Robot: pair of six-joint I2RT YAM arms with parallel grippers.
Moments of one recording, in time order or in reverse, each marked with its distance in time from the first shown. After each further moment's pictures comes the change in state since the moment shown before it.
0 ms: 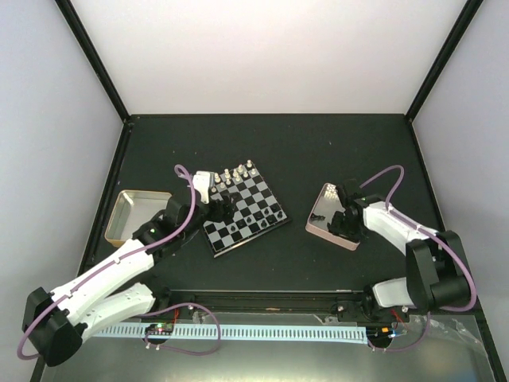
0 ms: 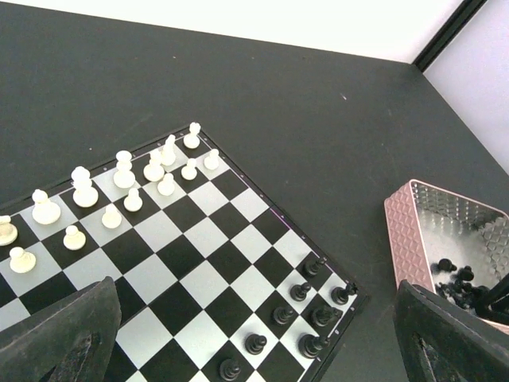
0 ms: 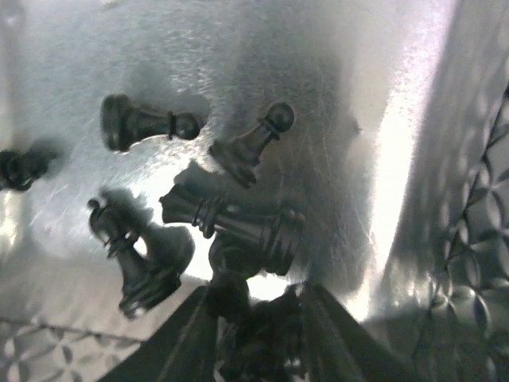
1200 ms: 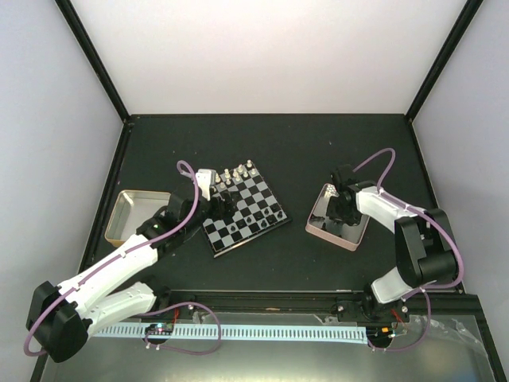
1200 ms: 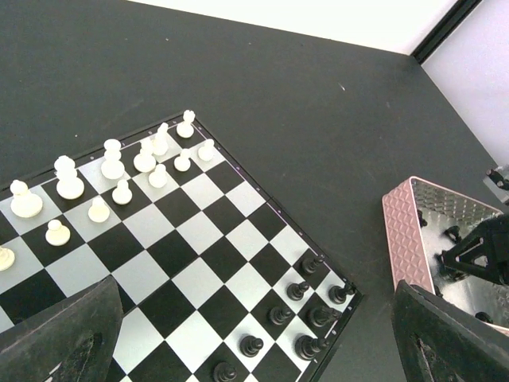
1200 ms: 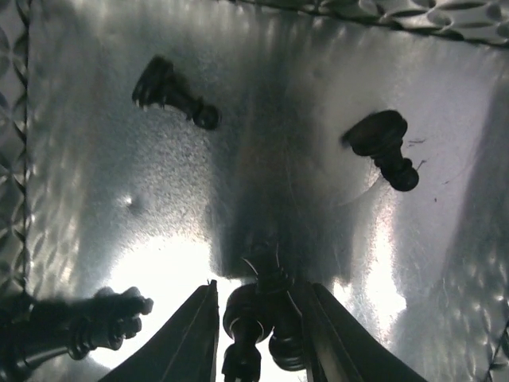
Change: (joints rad) left arm 0.051 0.058 -0.007 0.045 0.077 -0.013; right arm -0.016 0.190 0.158 0.092 0.060 -0.072
